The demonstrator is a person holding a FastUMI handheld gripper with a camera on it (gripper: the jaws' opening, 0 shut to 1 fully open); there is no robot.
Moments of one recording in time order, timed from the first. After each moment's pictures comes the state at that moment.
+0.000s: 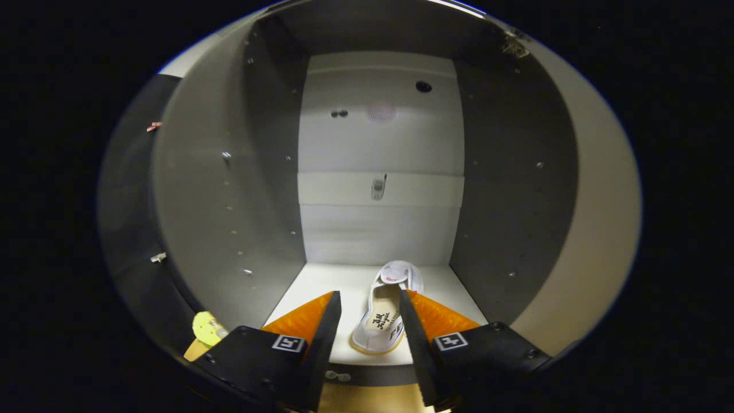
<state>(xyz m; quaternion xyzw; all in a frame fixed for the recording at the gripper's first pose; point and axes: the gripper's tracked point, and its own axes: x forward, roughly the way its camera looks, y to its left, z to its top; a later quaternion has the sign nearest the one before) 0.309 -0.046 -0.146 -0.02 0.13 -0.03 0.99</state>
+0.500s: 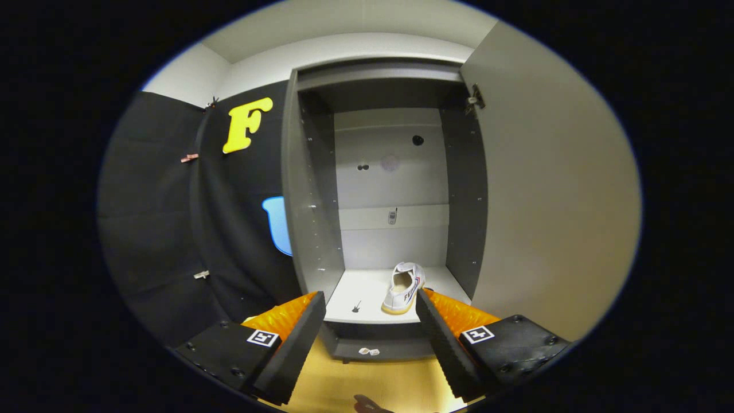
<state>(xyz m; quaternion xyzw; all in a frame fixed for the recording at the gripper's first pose) 0.122 -0.008 -0.067 0.02 0.09 0.01 1.00</state>
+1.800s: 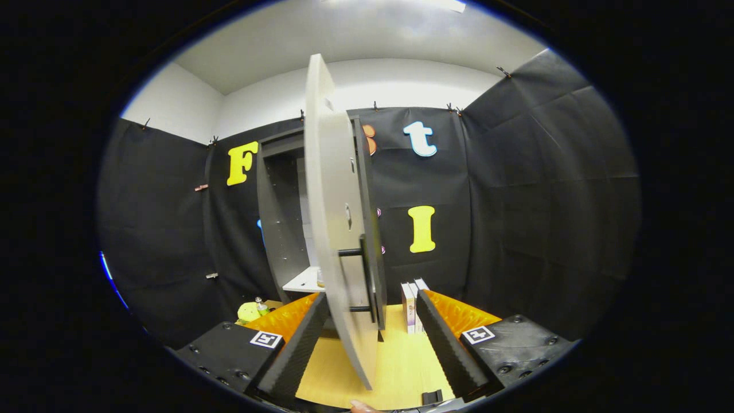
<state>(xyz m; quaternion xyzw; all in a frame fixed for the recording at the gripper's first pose) -0.070 -0.260 -0.037 0.04 0.04 0.01 1.00</state>
